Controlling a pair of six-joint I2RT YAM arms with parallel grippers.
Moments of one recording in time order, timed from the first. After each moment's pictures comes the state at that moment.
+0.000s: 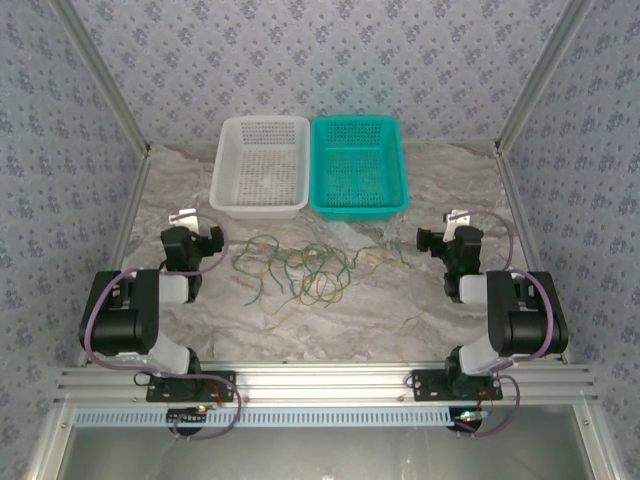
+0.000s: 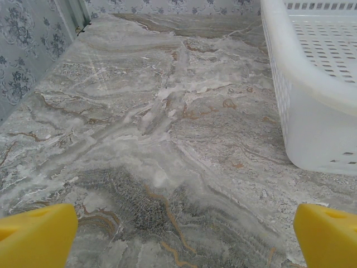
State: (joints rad) left arm 0.01 1.53 0.39 0.74 -0.12 -0.03; right arm -0.03 1.51 0.38 0.70 0.02 -0.02
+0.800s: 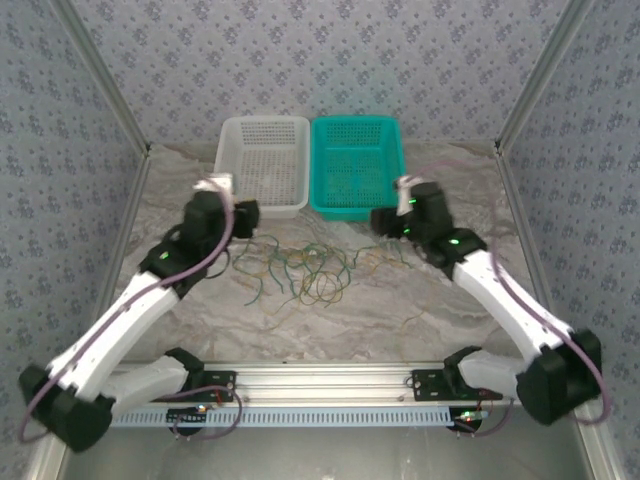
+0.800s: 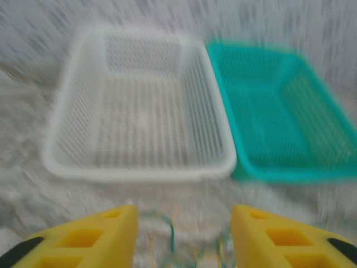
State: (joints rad) left arm -0.60 1.10 1.01 -0.47 -0.26 -0.40; right arm 0.48 1.23 0.96 -0.43 0.01 0.26
